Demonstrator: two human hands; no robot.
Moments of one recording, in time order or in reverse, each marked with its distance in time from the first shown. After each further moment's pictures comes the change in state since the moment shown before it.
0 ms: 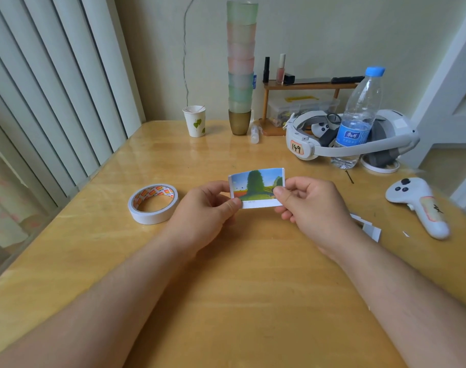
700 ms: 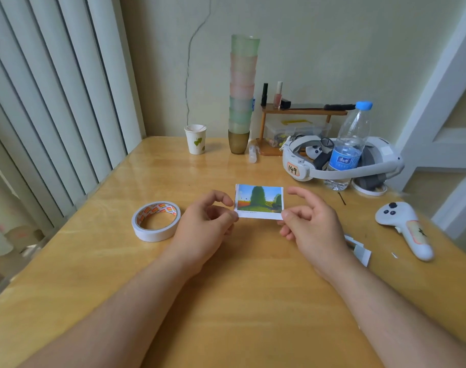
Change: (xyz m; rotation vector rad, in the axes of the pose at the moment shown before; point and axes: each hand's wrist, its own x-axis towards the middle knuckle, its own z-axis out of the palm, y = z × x) left_hand 0.008 0.002 0.000 -0.226 0.087 0.029; right_hand -0.003 0.004 -0.002 0.022 0.062 -0.079
